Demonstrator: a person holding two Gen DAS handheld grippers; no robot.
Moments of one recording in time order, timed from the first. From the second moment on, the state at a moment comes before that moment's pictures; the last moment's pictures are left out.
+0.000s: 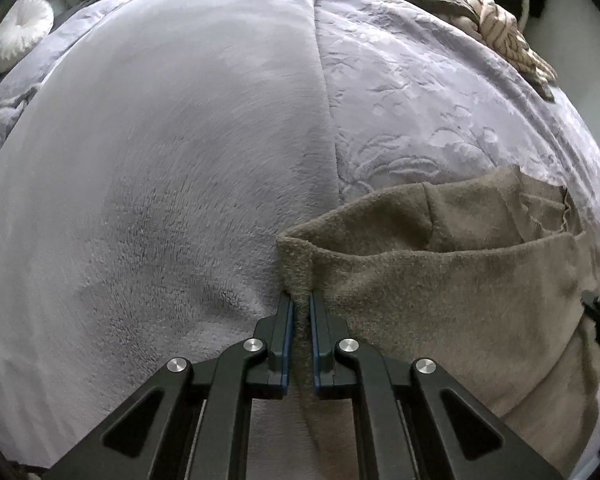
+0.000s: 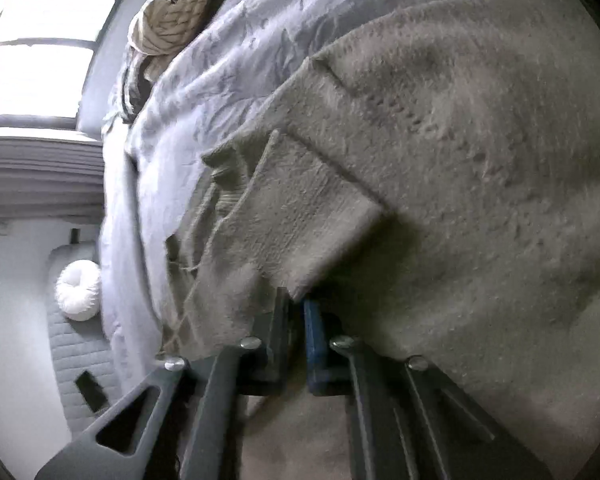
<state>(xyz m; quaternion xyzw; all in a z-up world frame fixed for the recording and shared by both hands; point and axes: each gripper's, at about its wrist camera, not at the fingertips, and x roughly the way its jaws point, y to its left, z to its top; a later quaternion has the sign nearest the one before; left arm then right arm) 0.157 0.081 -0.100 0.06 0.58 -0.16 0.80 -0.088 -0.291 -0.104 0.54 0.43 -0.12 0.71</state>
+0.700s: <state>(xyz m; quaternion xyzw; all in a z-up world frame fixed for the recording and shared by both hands) 0.121 0.132 -0.063 0.03 0.54 -0.08 0.83 -0.041 -0.097 -0.113 0.55 0.50 0.12 0.66</state>
